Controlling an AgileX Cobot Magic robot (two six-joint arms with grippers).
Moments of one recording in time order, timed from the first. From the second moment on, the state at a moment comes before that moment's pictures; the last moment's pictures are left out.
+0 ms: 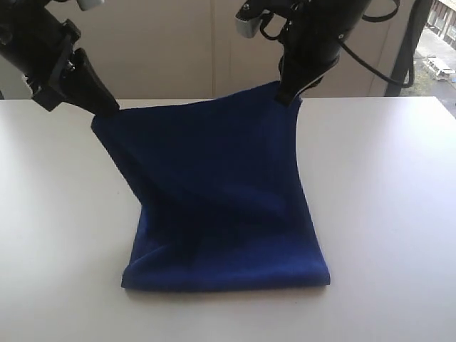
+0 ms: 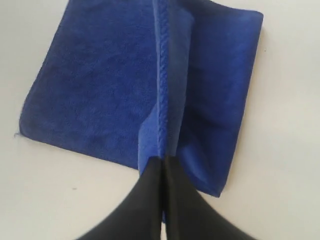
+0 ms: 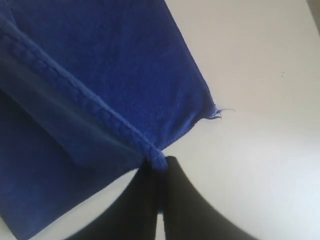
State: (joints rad) left arm -0.22 1.63 -1.59 -0.57 1.32 1.14; right arm 0.26 1.89 -1.90 0.05 1.22 -0.72
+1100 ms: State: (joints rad) left arm -0.22 1.65 -1.50 -0.53 1.15 1.05; right arm 0.27 1.70 -1.54 -0.09 0.89 -0.58
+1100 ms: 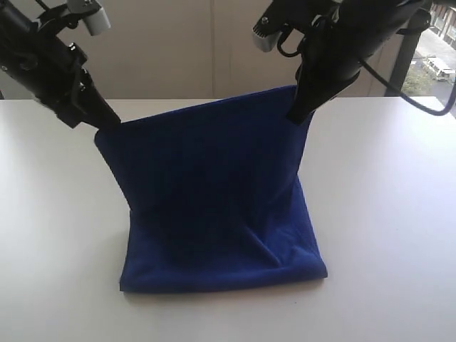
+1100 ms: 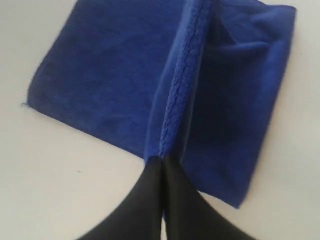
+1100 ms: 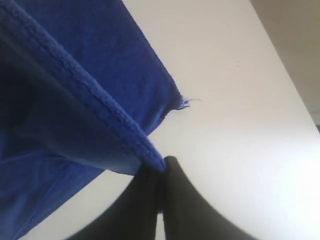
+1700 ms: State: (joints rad) left arm -0.22 1.76 -1.49 -0.55 0.86 1.11; right arm 0.28 1.88 -1.54 -0.42 0.62 -0.37
